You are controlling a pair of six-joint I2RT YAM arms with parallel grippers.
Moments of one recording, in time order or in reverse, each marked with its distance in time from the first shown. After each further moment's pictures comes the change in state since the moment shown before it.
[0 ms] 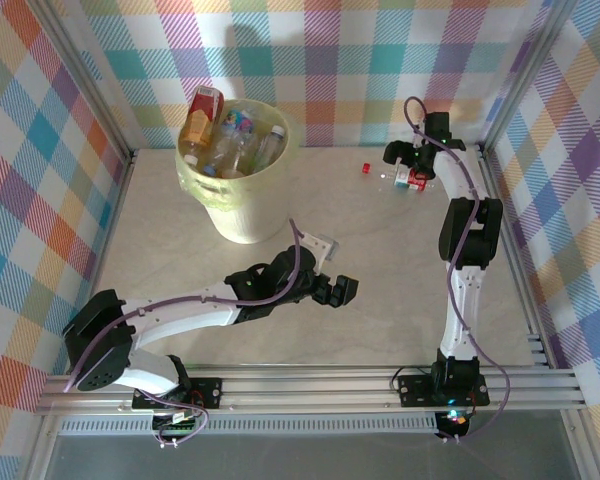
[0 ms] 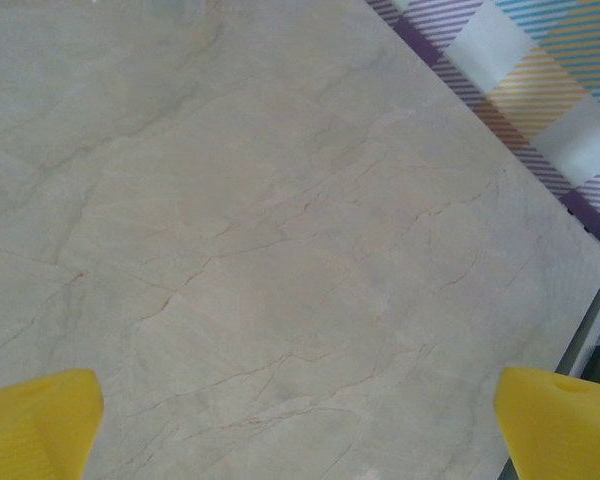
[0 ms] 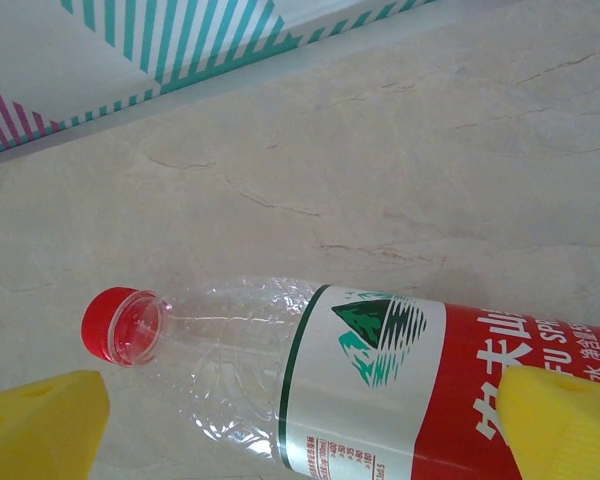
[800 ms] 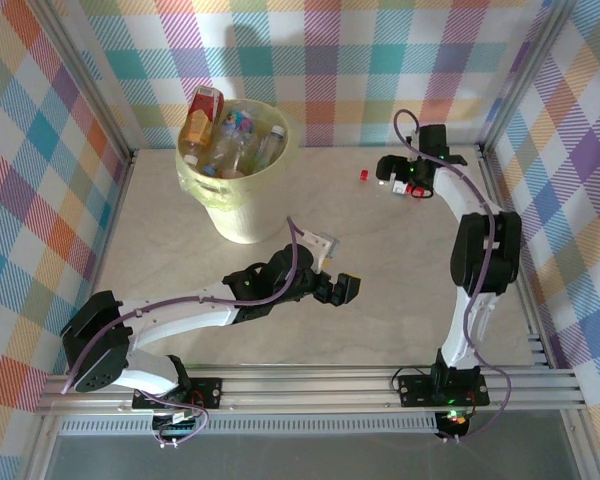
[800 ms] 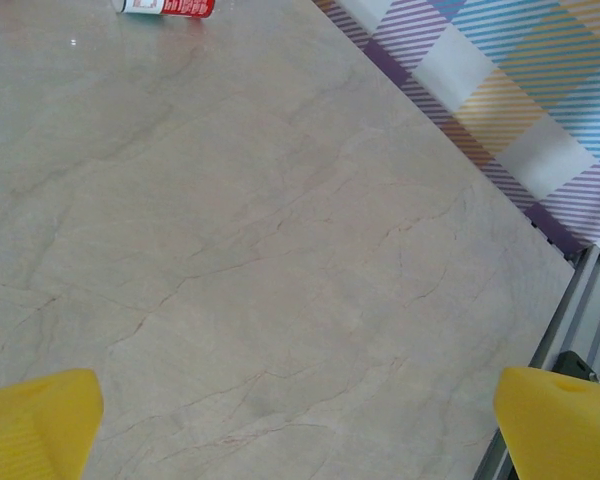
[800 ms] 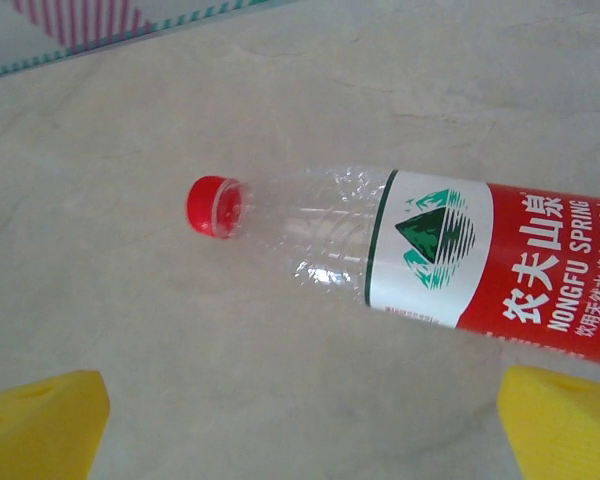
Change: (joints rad) left arm 0.002 -0.015 -0.001 0.045 0.027 0.000; right arm 0.061 -0.369 -0.480 0.142 0.038 -0.039
